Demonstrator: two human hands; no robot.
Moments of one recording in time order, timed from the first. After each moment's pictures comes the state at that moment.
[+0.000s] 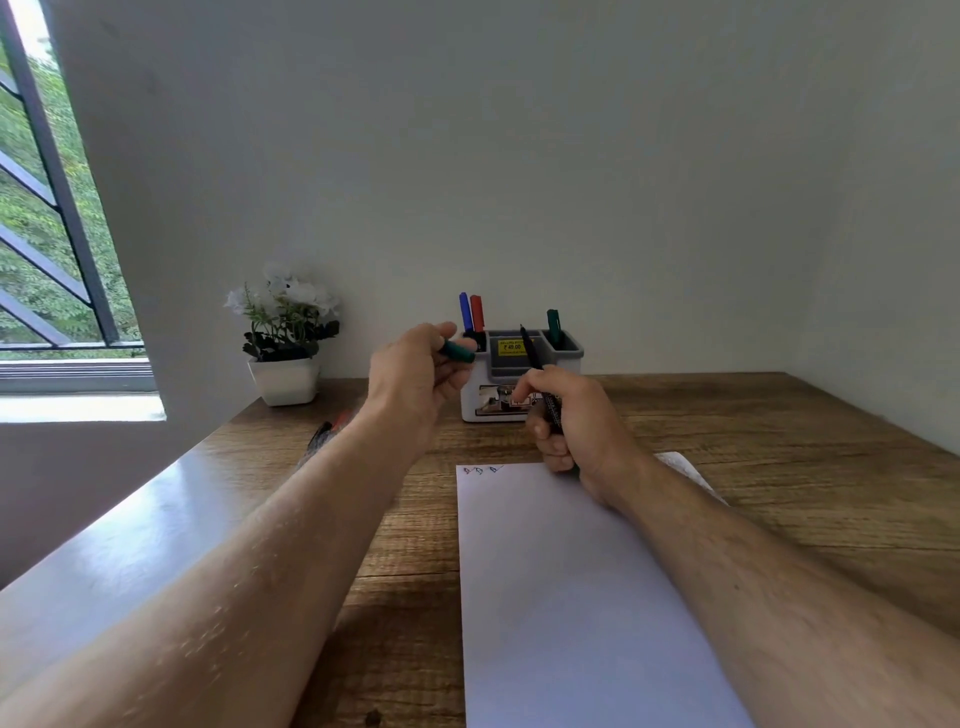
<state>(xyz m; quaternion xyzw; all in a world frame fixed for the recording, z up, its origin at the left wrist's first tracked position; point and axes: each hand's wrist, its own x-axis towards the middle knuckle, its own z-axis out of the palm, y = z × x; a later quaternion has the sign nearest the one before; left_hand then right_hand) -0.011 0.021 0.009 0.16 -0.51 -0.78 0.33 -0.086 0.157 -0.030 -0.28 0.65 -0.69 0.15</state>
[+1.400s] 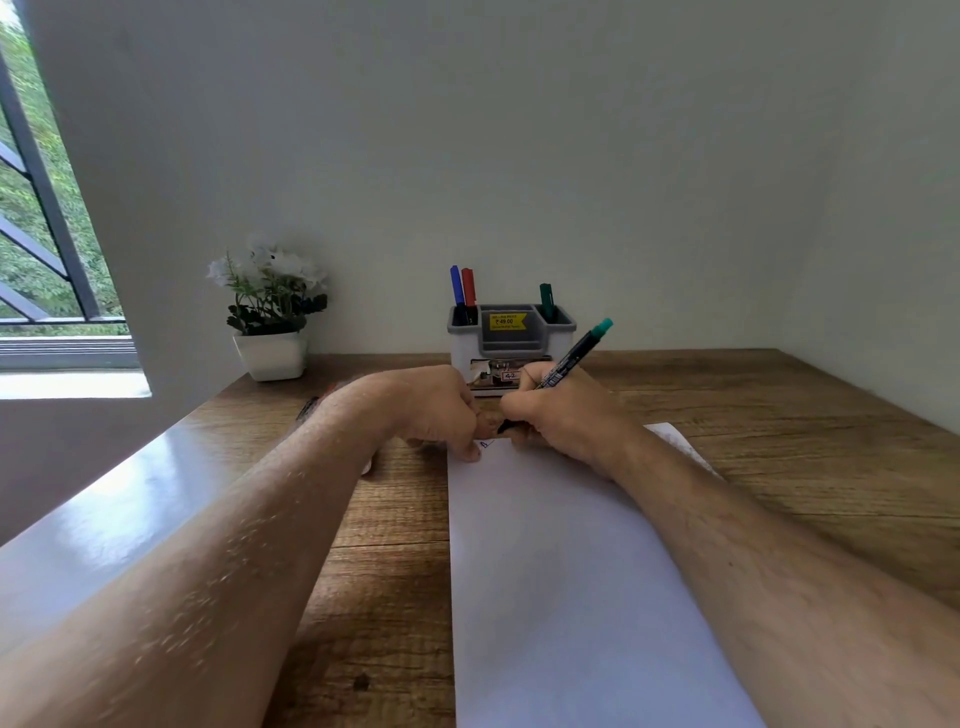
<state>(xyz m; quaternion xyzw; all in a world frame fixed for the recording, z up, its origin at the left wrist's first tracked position) -0.015 0.020 0.004 0.16 -0.96 -0.21 -0.08 -0.086 0.161 -0.033 -0.33 0.81 -0.47 0.05</state>
